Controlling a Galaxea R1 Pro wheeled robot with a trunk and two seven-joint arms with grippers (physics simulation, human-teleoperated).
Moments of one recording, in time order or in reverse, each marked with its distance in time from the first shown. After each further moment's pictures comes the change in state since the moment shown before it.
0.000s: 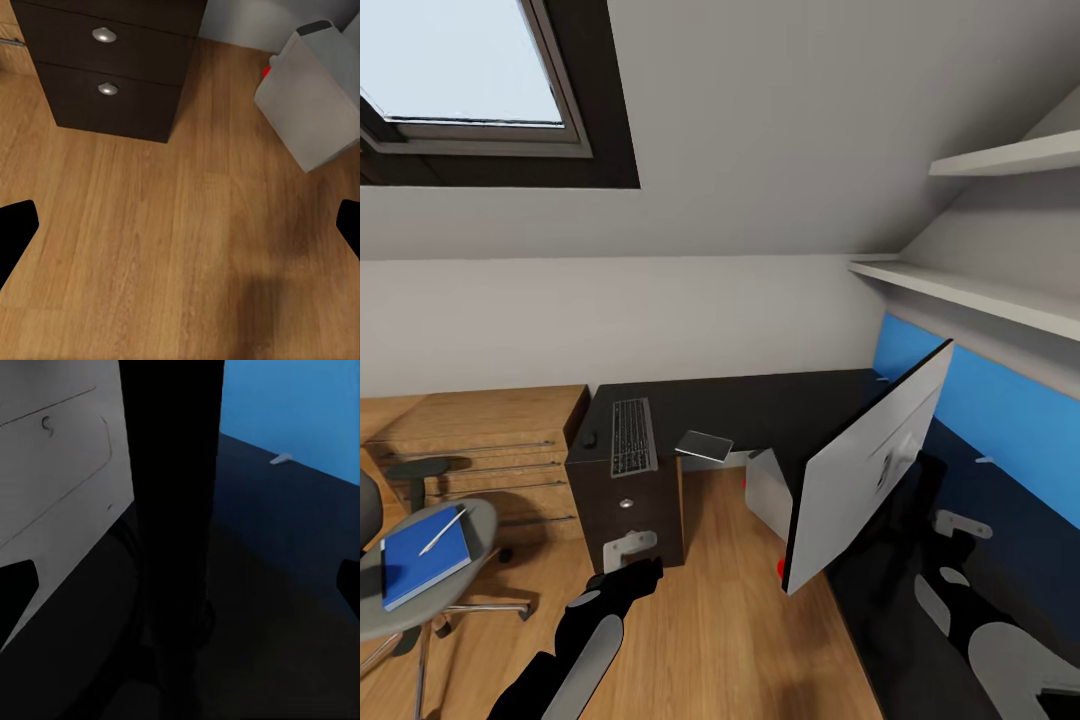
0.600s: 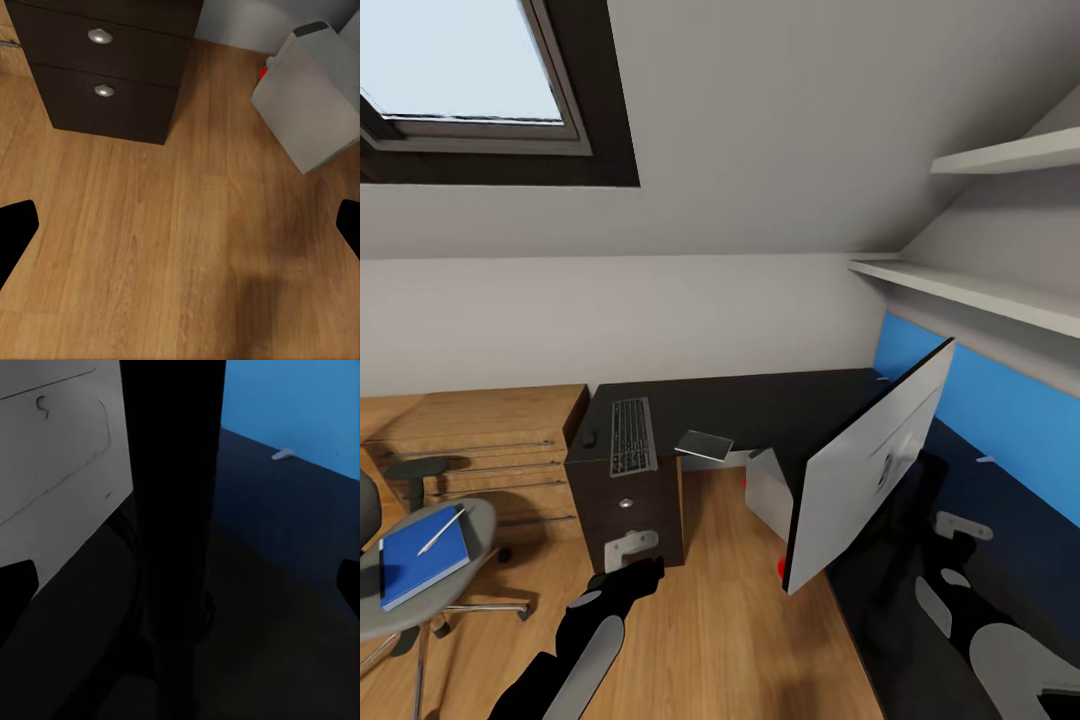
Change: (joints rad) left arm 0.000 0.000 -0.007 -0.004 0.000 -0.005 -0.002; right arm 0.001 -0.004 0.004 0.010 0.001 -0.001 0.007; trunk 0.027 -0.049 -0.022
